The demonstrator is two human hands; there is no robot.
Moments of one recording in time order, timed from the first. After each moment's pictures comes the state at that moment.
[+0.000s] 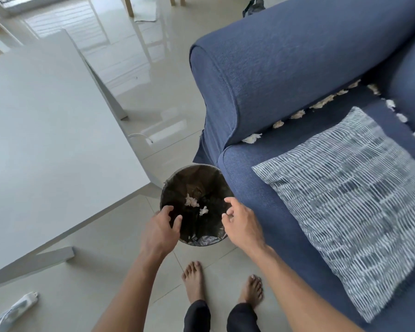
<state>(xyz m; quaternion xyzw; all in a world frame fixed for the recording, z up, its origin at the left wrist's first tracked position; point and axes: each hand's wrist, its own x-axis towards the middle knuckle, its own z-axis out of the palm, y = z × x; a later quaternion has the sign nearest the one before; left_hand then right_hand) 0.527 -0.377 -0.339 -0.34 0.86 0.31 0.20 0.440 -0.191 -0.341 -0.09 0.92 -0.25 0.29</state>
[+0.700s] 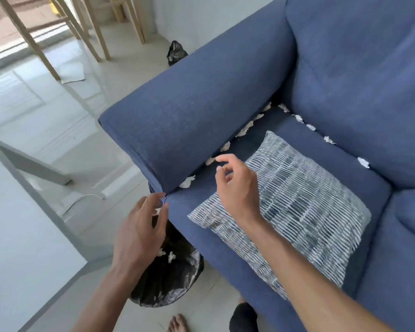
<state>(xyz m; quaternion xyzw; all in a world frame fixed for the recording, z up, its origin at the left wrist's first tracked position) 0.371 -0.318 -0.233 -0.14 0.94 0.31 0.02 0.278 -0.134 -0.229 0.01 0.92 -0.40 -0.03</state>
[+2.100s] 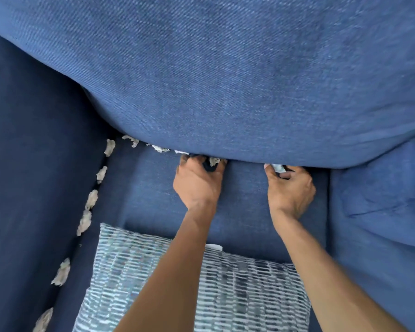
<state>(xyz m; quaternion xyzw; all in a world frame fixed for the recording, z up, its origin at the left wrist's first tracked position) 0.028 0.157 -0.366 -0.04 0.95 0.28 0.10 0.114 0.281 -0.383 0.61 0.72 -0.29 -0.16</state>
